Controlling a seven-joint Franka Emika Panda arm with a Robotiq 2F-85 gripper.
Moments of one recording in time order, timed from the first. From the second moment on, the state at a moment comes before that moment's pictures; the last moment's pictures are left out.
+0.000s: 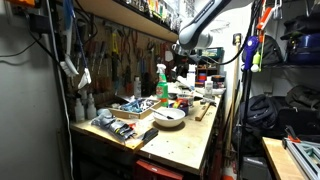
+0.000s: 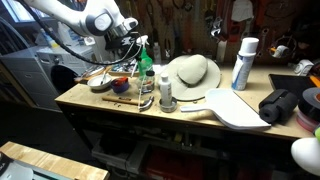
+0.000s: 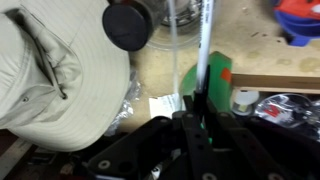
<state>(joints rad) -0.25 0.15 -0.15 -2.07 -0.03 2.64 -0.39</state>
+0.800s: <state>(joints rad) -0.05 -0.09 -0.06 -2.29 0.46 2.53 -0.90</state>
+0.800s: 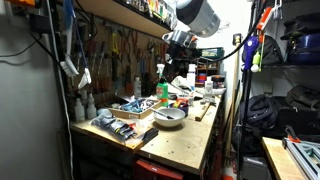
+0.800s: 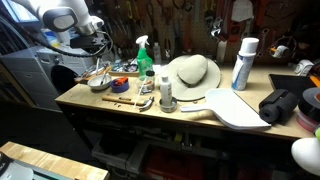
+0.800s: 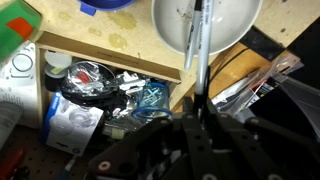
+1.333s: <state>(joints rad) 0.04 -0.02 0.00 -2.37 0.44 2.75 -0.93</state>
